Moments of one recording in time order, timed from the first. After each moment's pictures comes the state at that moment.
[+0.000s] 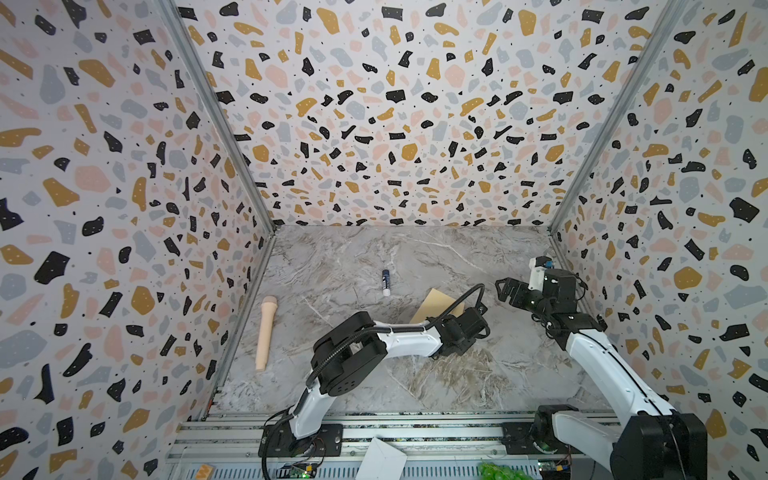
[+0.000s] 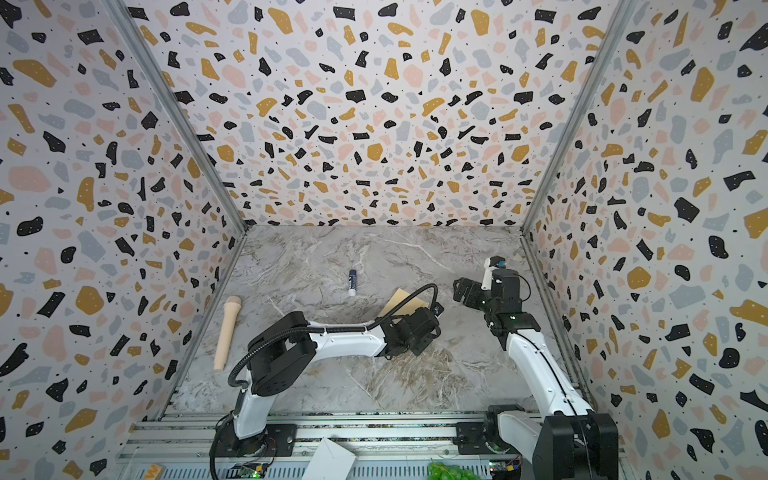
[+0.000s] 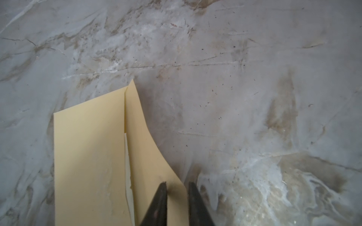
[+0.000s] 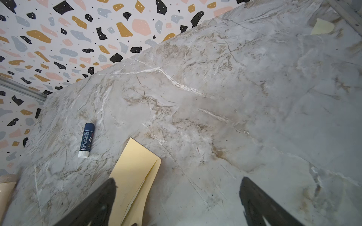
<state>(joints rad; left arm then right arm) -1.12 2.07 1.39 -0.24 -0.32 -0.12 0.07 1.09 0.72 -0.22 -0.20 0.36</state>
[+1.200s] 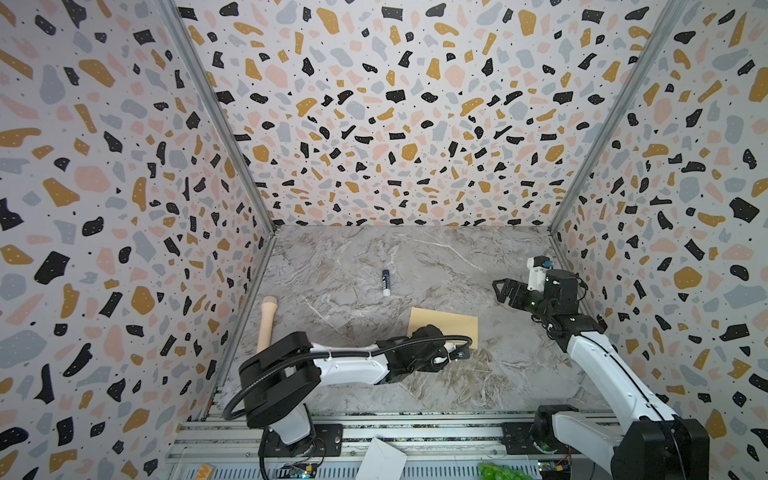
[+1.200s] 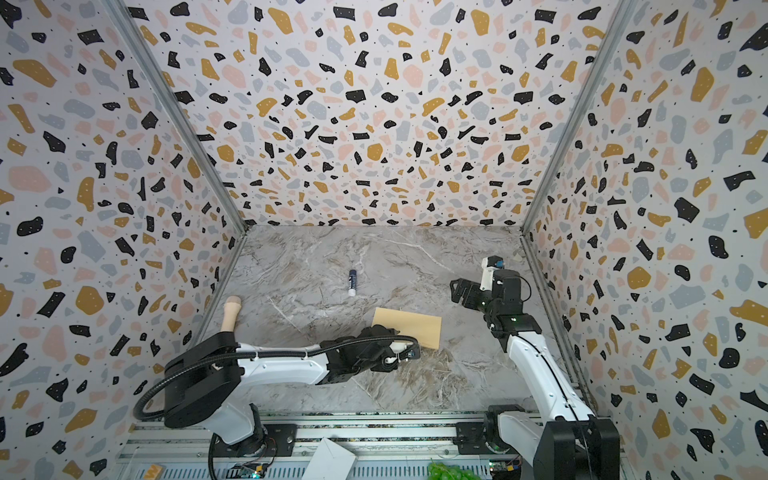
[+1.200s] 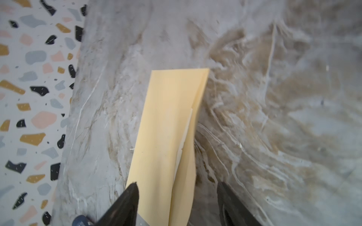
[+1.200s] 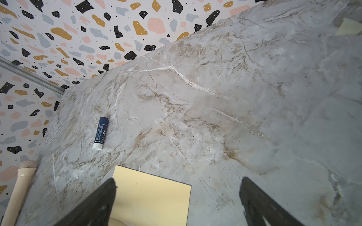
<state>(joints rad) -1.11 1.56 0.79 0.12 -0.23 0.62 0.07 1.07 0.72 -0.21 -0.27 0.35</state>
